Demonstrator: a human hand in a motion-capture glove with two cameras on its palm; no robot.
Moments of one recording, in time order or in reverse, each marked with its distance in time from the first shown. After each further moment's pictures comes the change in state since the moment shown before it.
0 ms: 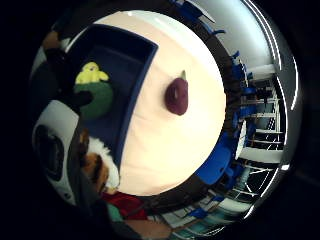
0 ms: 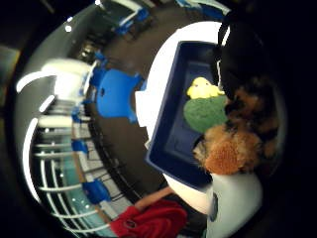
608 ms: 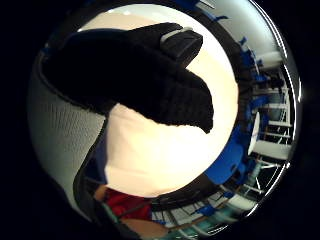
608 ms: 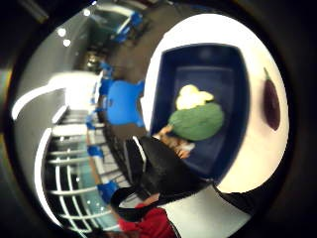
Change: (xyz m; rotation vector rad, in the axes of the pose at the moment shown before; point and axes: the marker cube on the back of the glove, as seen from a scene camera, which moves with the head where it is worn) arm 0.126 -0.006 0.012 -0.023 -0.036 0.161
